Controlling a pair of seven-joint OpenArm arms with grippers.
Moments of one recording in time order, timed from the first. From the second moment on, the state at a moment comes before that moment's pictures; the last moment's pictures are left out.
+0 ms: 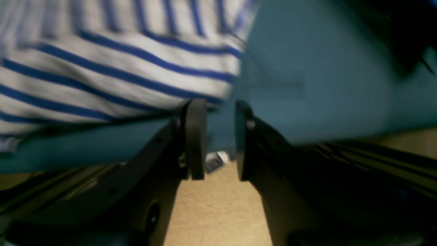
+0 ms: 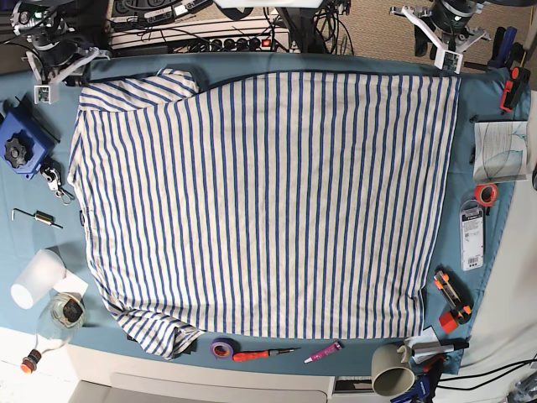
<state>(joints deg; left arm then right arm) 50.9 -7.5 -17.6 114.6 -11.7 -20.1 30.8 -38.1 15.1 43.2 109.6 25.7 25.8 -49.1</state>
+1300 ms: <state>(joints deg) 50.9 -7.5 -17.6 114.6 -11.7 -20.1 30.8 -30.2 16.7 46.6 98.0 40.3 28.0 -56.8</state>
